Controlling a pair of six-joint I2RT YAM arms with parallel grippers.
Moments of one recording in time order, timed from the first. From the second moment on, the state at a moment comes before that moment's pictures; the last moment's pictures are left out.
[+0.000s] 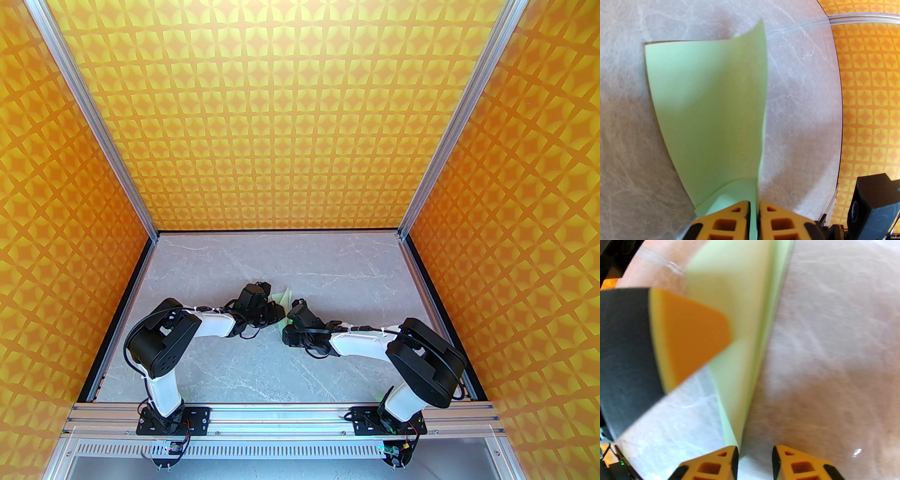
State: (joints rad) left arm -0.63 1.85 0.83 0.25 0.40 -0.94; right arm 0.82 1.61 0.72 -0.19 0.04 0.78
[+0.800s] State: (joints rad) left arm -0.63 1.85 0.85 0.24 0.39 -0.96; right arm 0.83 1.51 0.67 -0.15 0.03 0.72
